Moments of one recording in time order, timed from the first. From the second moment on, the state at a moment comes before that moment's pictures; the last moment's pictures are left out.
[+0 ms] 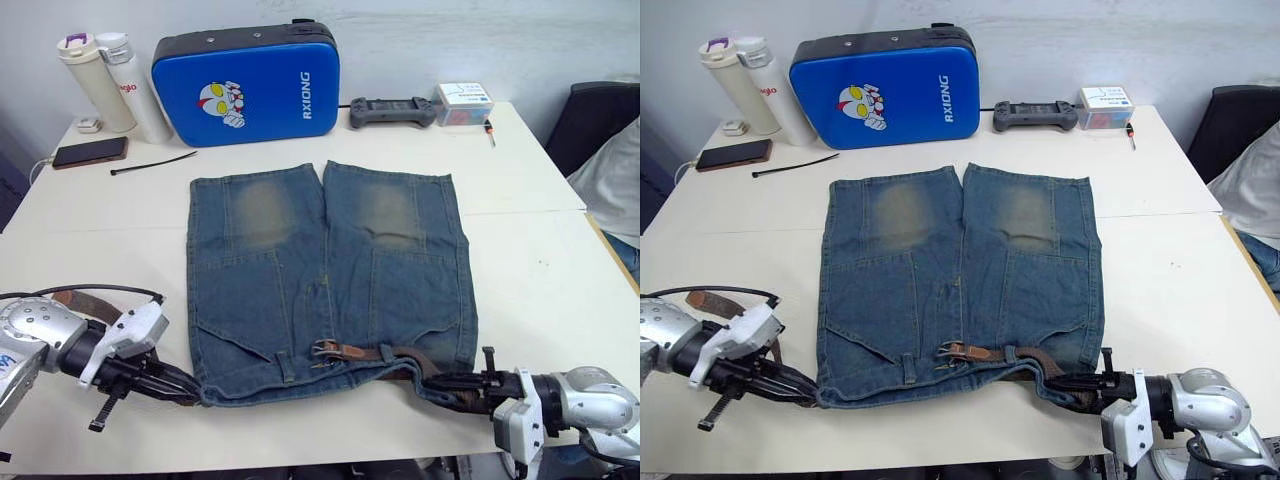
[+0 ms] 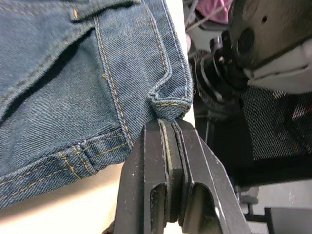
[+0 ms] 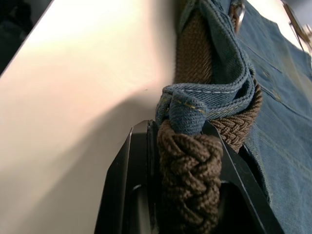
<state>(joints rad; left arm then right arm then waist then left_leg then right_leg) 0.05 1.27 0.03 -0.18 -0.60 0.39 -1.50 0.12 -0.79 -0.02 0.17 0.15 -1.12 1.25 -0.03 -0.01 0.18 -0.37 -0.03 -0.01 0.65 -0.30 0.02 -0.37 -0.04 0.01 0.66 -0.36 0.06</state>
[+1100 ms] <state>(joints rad) -0.33 0.97 0.12 -0.04 -0.81 0.56 -0.93 -0.46 -0.86 0.04 0.16 0.43 0.12 0.92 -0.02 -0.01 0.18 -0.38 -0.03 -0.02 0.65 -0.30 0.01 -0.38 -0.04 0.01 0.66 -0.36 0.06</state>
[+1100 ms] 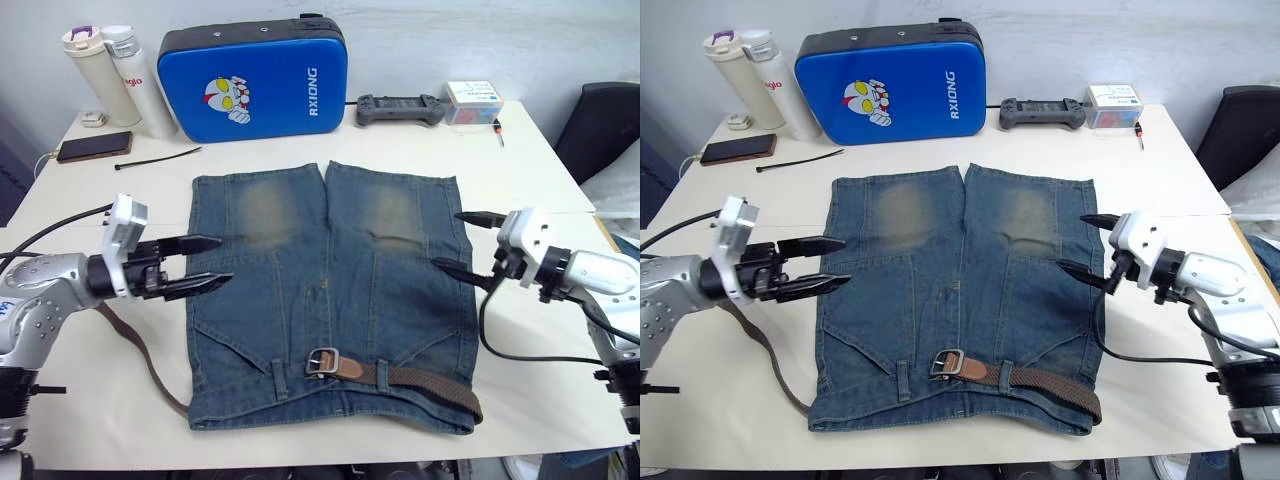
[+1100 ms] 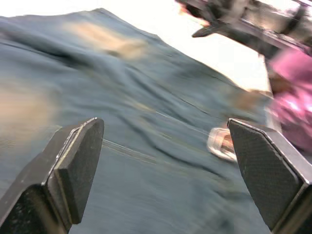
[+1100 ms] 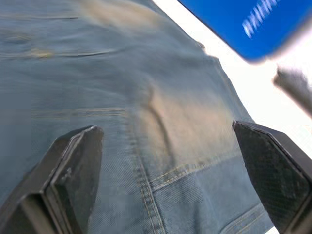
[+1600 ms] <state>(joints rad) -0.58 0.77 -0.21 0.20 -0.29 0.54 -0.79 -0.75 -0.73 0.29 0.39 0.20 0.48 1.04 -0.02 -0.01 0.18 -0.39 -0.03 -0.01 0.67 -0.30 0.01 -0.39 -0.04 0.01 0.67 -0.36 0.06</state>
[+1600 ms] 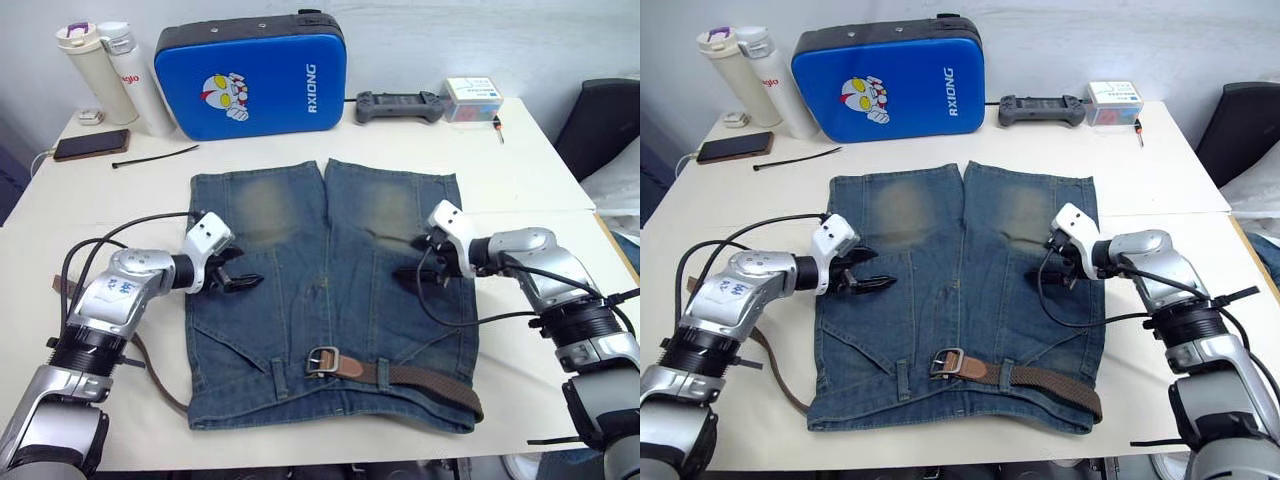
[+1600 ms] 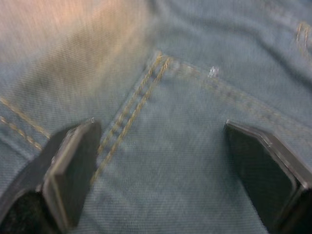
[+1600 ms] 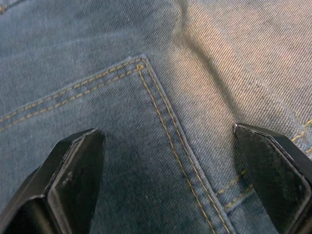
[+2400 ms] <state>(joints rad) -0.52 0.77 -0.16 0.10 -0.25 0.62 -0.93 -0.63 -0.70 0.22 0.13 0.21 0.66 1.06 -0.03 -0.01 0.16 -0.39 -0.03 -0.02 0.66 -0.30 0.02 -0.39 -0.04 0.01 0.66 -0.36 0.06</state>
